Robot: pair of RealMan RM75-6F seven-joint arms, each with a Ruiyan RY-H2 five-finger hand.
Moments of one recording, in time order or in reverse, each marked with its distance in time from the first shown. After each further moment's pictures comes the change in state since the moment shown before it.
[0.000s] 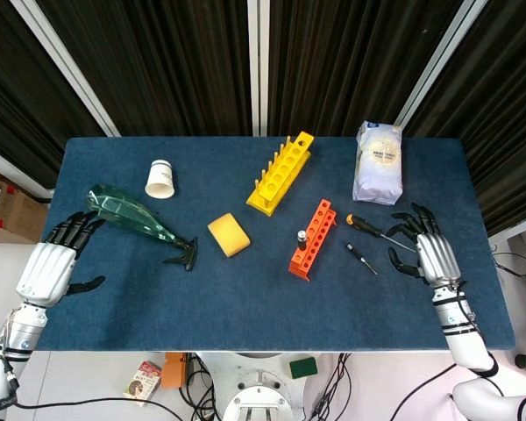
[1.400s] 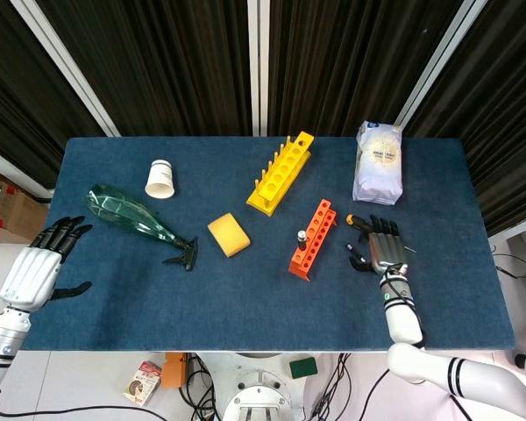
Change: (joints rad) left arm 0.012 0.061 0.042 0.024 0.000 0.001 -0.088; right arm 0.267 -0.236 0.053 -0.072 0.756 -0.099 -0.823
